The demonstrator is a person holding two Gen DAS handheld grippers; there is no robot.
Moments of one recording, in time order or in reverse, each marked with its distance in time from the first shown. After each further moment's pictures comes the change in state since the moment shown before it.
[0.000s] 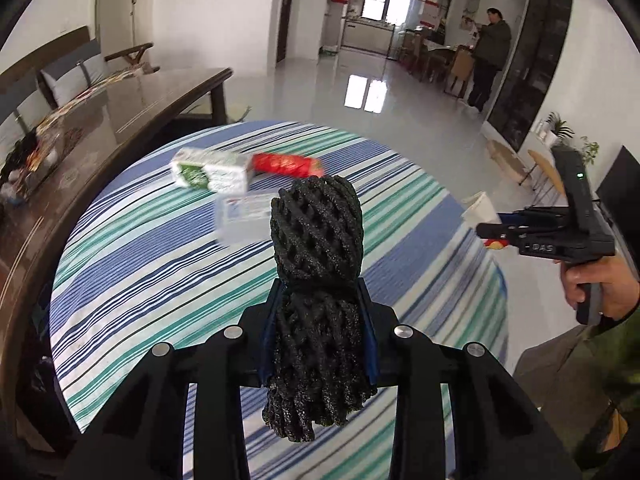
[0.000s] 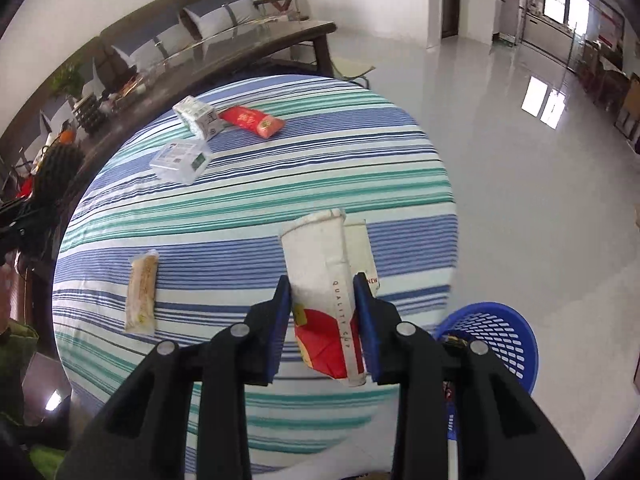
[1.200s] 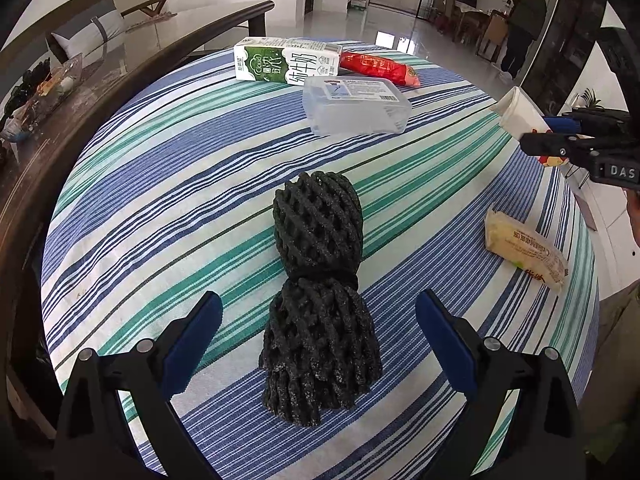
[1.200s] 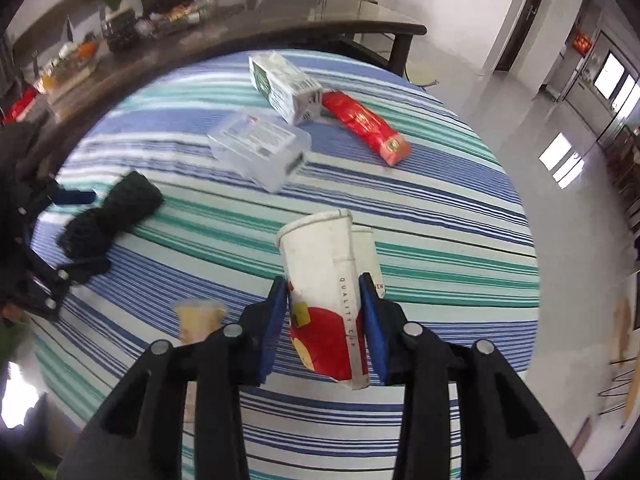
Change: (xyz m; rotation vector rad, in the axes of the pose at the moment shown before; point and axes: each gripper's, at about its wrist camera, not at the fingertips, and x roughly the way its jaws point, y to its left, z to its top) left arm 0.070 0.116 -0.073 -0.053 0.191 0.114; right arm 0.086 0.151 0.054 -0.326 0.130 -0.088
